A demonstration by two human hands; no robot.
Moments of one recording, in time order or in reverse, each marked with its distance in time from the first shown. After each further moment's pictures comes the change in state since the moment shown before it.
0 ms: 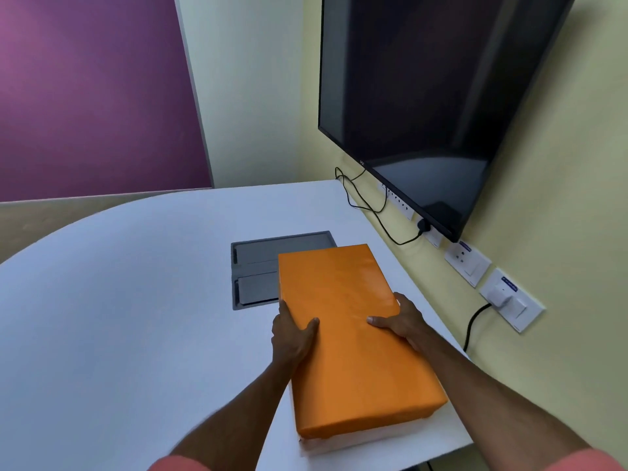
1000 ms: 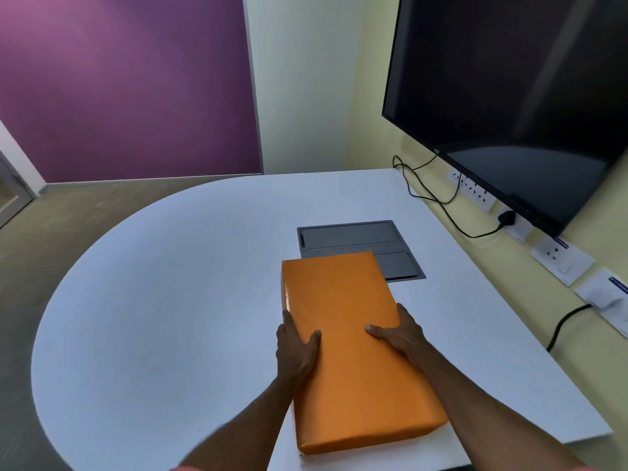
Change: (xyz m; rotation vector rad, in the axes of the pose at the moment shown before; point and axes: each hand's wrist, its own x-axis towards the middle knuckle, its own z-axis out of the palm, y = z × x) left_hand -0.011 -0.113 -0.138 0.086 0.075 -0.088; right_hand -0.055 -0.045 0.173 -0.100 -0.103 0.025
